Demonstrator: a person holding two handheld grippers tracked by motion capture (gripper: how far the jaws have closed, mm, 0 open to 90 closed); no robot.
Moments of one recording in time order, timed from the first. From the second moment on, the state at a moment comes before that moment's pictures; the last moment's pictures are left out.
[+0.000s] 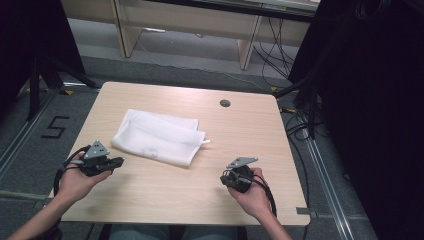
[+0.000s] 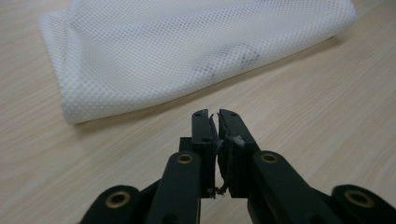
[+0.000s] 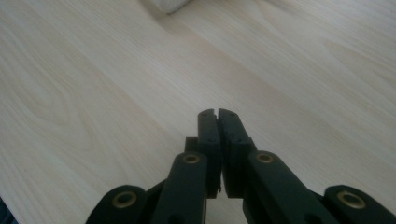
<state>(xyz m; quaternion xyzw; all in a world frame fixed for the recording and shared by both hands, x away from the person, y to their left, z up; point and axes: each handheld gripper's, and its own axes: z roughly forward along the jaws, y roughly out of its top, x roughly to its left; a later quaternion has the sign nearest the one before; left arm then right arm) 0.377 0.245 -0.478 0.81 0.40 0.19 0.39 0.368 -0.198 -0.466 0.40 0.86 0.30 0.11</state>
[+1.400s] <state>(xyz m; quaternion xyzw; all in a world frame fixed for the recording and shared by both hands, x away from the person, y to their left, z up) 0.475 0.157 -0.495 0.85 0.38 0.18 0.32 0.375 -0.186 -0.471 0.39 0.86 0.31 0.10</state>
